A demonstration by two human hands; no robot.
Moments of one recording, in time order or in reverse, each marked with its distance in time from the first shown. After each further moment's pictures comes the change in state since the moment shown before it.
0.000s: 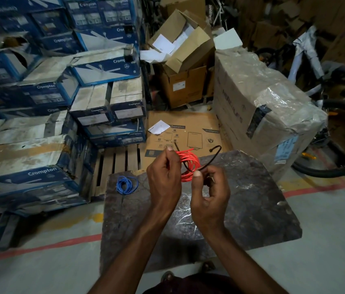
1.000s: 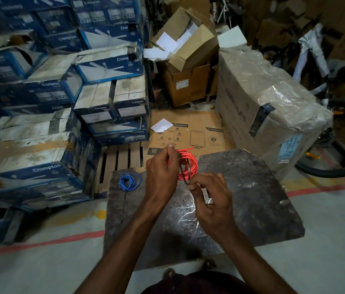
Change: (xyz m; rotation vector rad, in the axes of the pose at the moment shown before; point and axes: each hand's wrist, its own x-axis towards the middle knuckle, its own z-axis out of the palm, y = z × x) left_hand 0.010 -0.013 -0.013 0.163 -0.103 0.006; right_hand -0.005 0.003 -0.027 -0.182 -0.325 -0.215
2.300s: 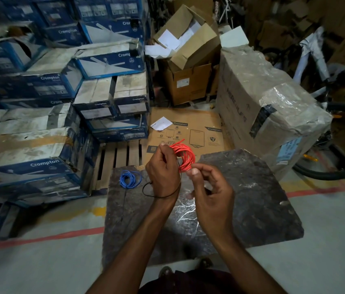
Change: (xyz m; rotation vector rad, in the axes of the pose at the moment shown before) left_hand 0.003 -0.013 0.014 -0.133 0.301 -0.092; right_hand 0.009 -0.038 0.016 0.351 0.146 0.503
